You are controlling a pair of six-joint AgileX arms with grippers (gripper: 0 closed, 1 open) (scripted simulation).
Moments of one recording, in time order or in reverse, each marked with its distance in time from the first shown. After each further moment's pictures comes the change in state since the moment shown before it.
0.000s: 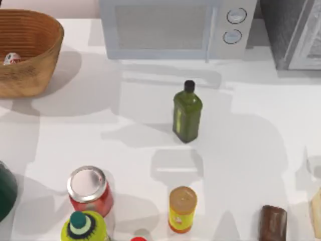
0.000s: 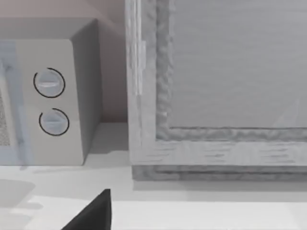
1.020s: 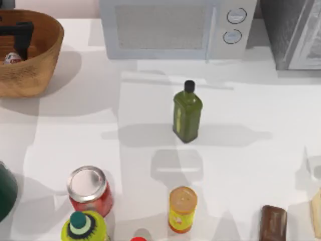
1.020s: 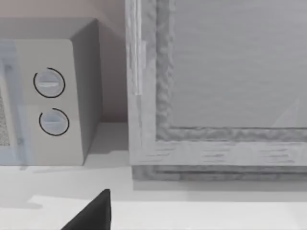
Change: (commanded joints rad) left arm -0.006 0.487 0.379 -0.164 0.034 -0.100; right arm 0.000 0.000 0.000 0.000 0.000 0.000
